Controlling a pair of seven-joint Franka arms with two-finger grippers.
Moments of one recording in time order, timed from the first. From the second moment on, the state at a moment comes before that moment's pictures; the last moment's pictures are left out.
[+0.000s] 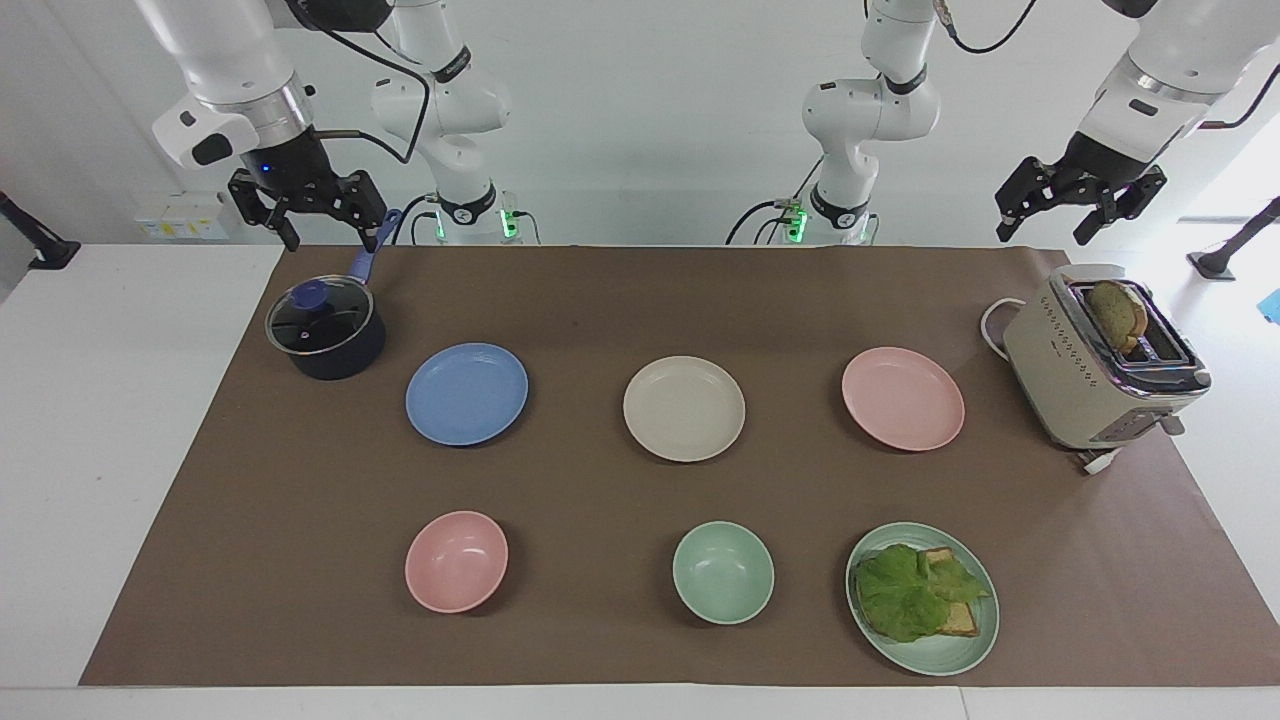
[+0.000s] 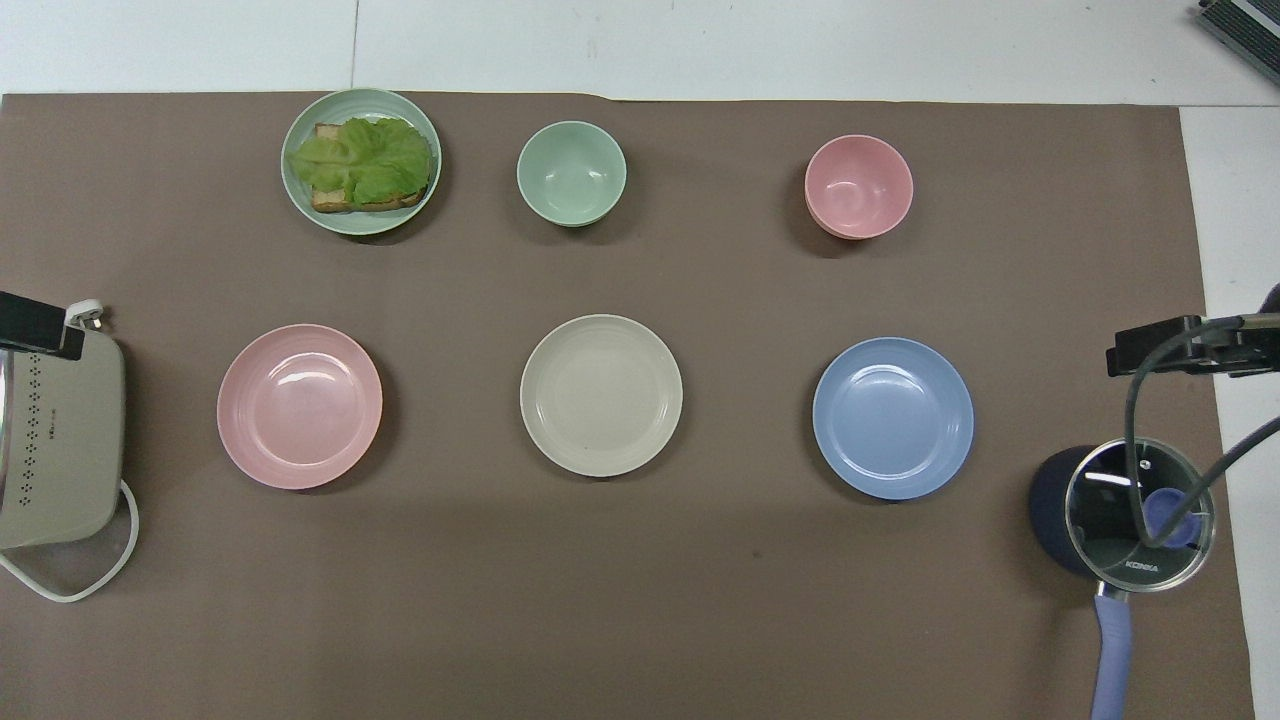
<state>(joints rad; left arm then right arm) -0.07 0.00 0.06 -1.42 -0.03 1.39 0.07 0.08 -0.07 -0.08 -1.61 -0.01 1.53 0.03</state>
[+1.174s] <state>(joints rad) -0.02 -0.03 0.06 -1.86 -0.02 1.77 0.07 0.08 -0.07 -0.08 -1.61 -0.01 1.53 0.03</state>
